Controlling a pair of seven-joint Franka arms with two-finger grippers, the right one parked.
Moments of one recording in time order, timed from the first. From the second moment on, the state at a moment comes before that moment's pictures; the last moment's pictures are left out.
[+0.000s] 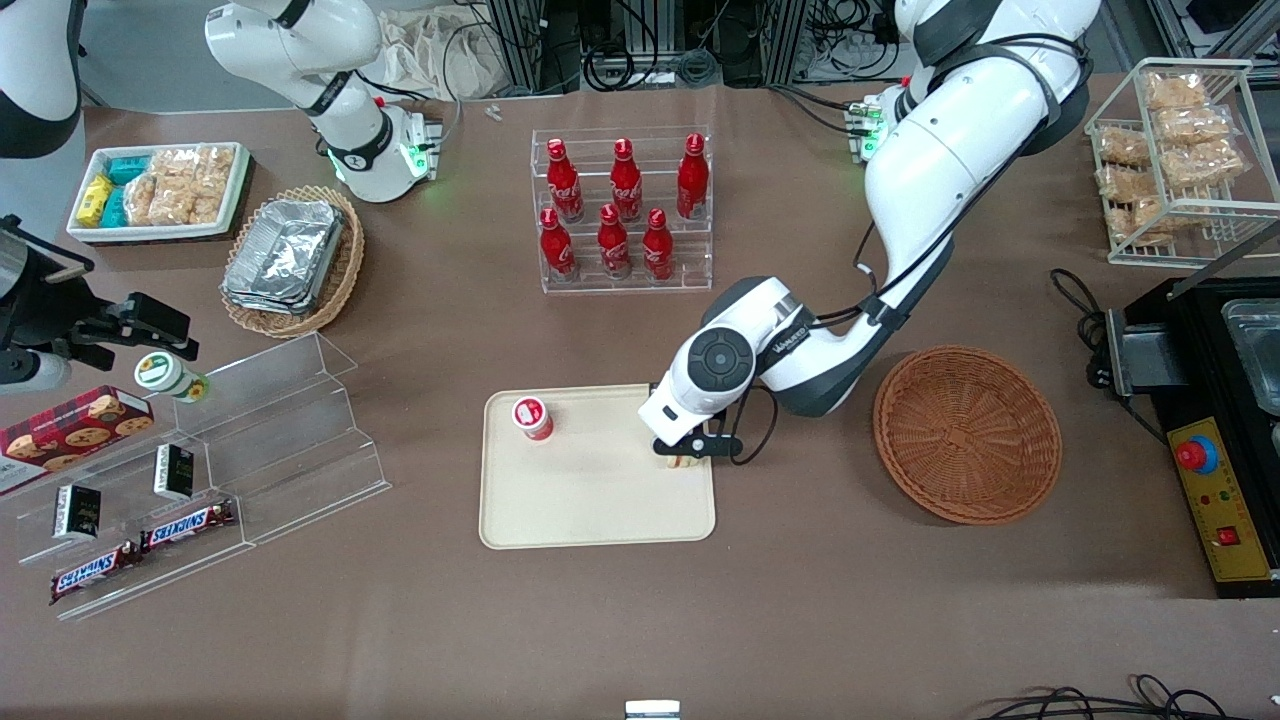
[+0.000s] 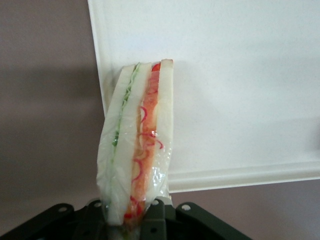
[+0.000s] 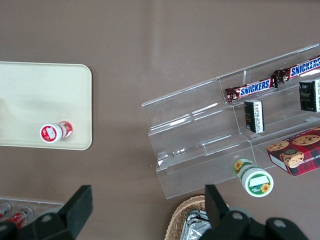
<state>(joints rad) -0.19 0.88 -0.64 -1.39 0.36 2.05 -0.82</state>
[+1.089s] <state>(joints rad) -0.19 0.92 -0.63 -1.38 0.45 2.13 -0.83</state>
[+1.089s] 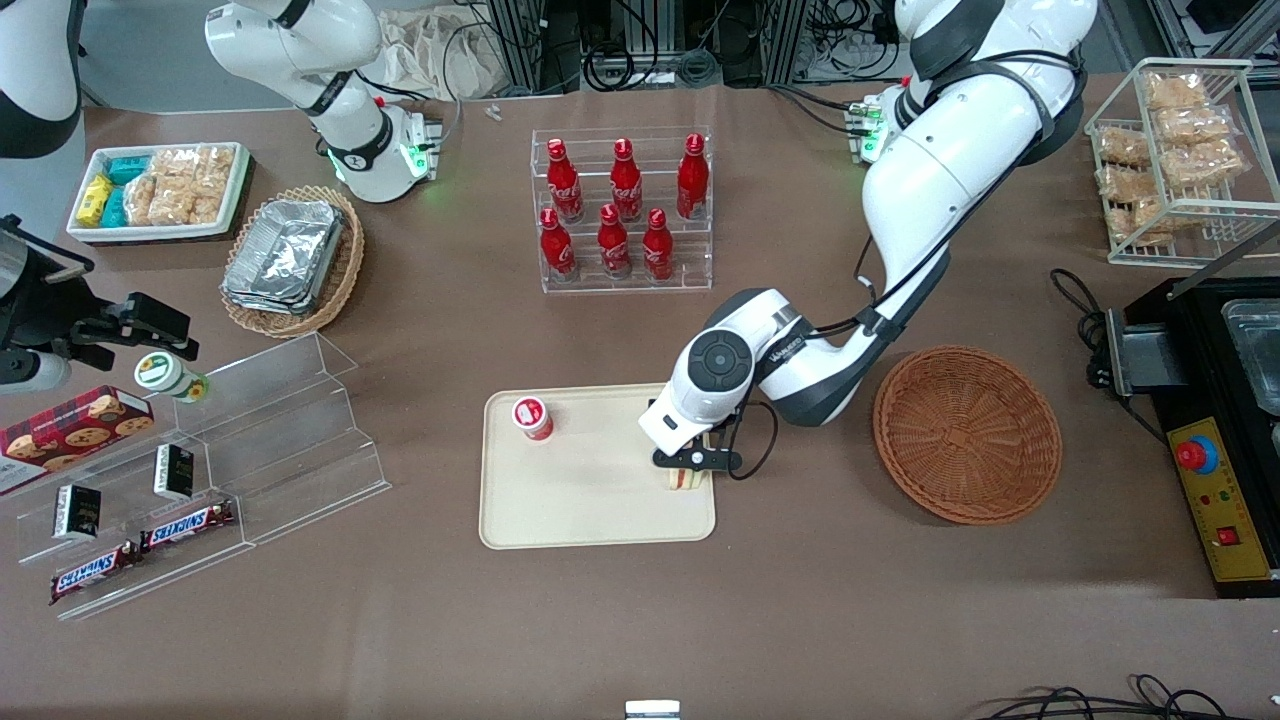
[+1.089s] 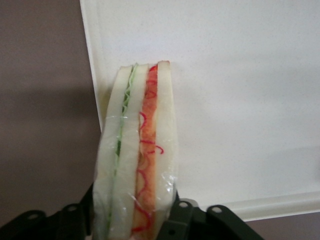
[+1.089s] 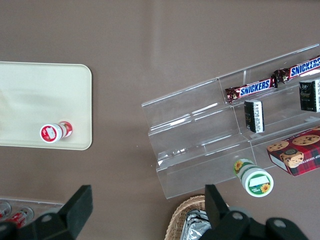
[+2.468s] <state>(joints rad) -0.19 0.37 -0.22 -1.40 0.05 1.80 -0.60</state>
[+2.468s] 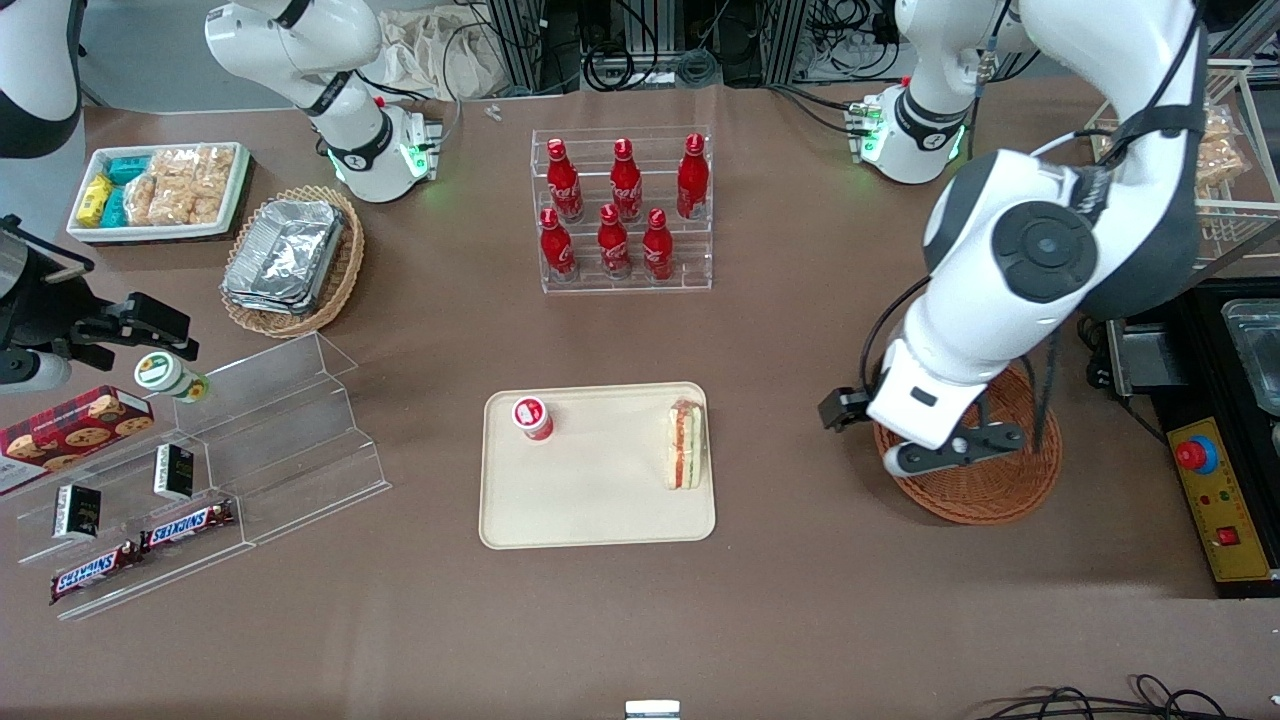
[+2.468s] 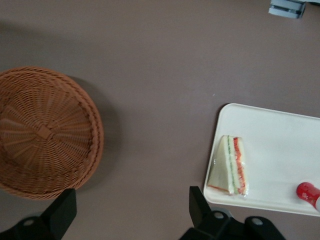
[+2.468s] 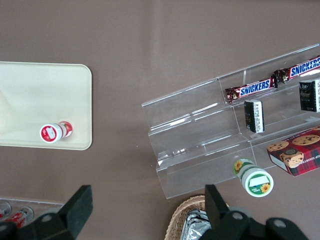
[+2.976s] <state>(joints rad) -0.18 0.26 0.04 -1.40 0.01 1.59 -0.17</state>
